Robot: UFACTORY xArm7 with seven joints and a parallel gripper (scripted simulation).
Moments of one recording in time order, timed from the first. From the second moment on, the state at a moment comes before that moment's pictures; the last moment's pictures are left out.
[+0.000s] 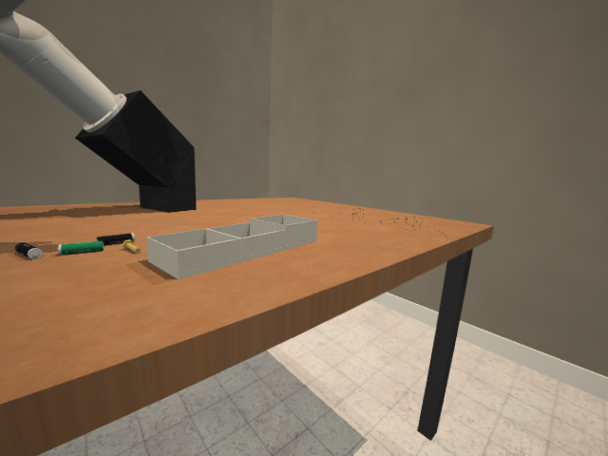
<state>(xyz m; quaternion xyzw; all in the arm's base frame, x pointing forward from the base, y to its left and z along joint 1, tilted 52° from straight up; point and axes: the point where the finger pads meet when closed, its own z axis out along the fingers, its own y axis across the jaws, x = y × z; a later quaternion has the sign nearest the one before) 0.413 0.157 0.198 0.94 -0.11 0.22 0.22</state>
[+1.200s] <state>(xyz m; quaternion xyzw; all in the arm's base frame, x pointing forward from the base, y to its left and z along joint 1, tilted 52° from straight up) 0.389 0.009 0.107 0.91 -0.10 0.13 0.38</state>
